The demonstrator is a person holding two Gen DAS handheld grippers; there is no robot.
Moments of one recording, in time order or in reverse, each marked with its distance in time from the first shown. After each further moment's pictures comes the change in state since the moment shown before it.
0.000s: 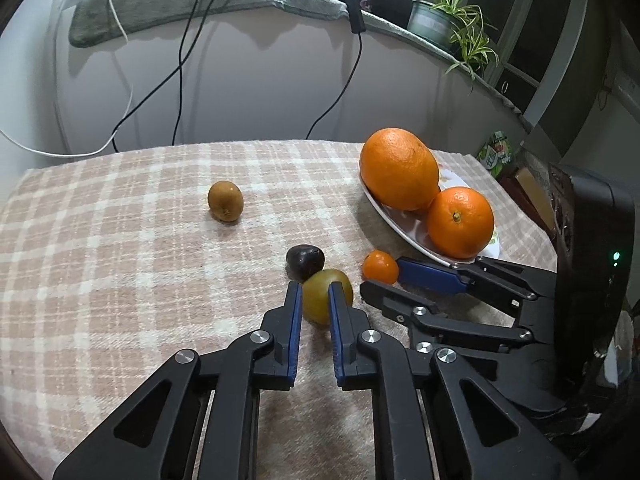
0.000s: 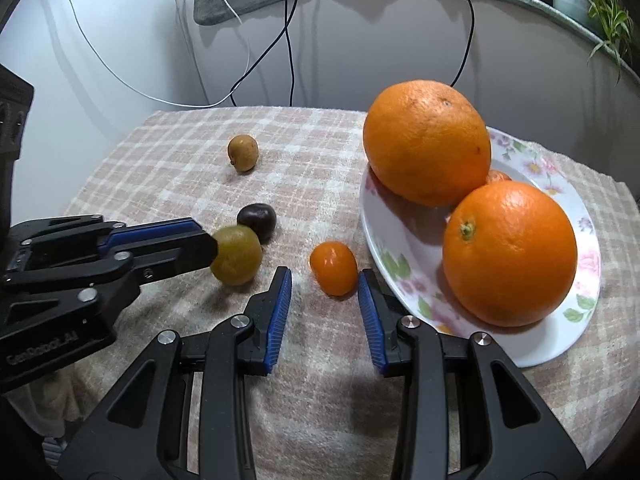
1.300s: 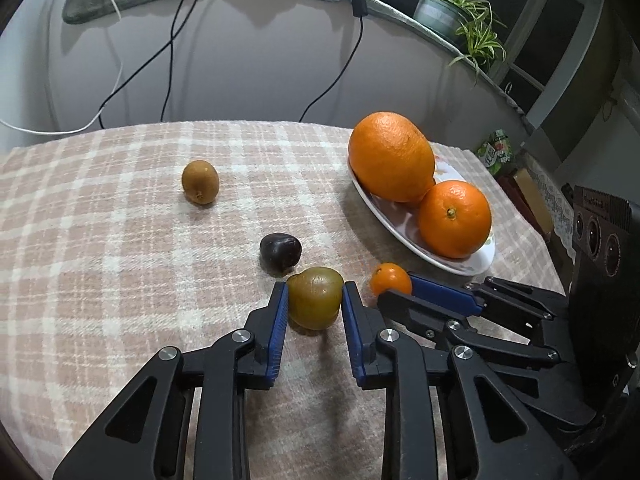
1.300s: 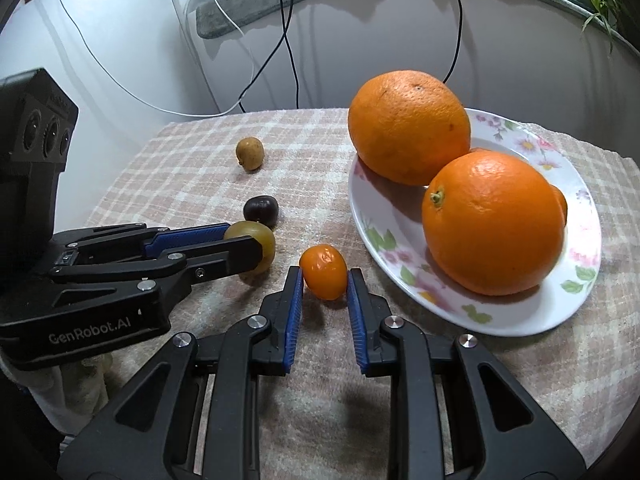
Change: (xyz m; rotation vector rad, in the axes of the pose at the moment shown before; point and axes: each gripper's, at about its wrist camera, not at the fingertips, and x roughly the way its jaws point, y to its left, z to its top) left arm 0.014 -0.010 0.003 -0.055 0.052 -0.025; right arm -0.023 -0.016 -0.013 0.073 -0.010 0.114
